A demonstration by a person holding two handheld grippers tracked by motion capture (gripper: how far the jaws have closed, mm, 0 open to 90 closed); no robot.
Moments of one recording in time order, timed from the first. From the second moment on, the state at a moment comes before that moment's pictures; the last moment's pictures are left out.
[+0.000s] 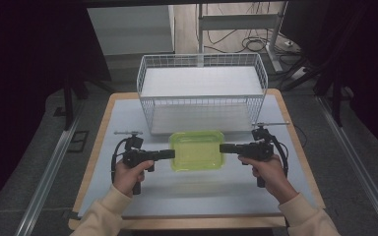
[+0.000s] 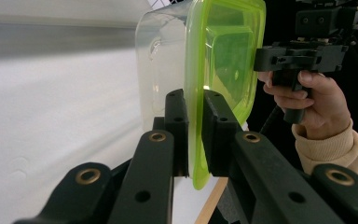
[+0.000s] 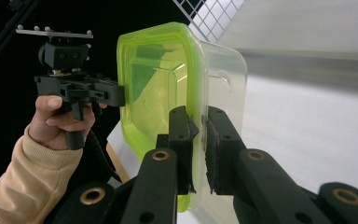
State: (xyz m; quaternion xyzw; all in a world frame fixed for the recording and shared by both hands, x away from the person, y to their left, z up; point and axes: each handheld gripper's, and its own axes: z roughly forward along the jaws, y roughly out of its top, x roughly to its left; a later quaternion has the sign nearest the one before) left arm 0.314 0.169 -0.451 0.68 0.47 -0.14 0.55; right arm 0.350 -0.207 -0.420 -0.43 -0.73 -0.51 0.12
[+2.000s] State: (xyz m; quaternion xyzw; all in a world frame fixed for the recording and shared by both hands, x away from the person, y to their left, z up) left arm 0.375 0.166 -0.370 0.68 0.46 -0.11 0.55; right arm 0.401 -0.207 -0.342 -0.44 -0.72 -0.53 0.10
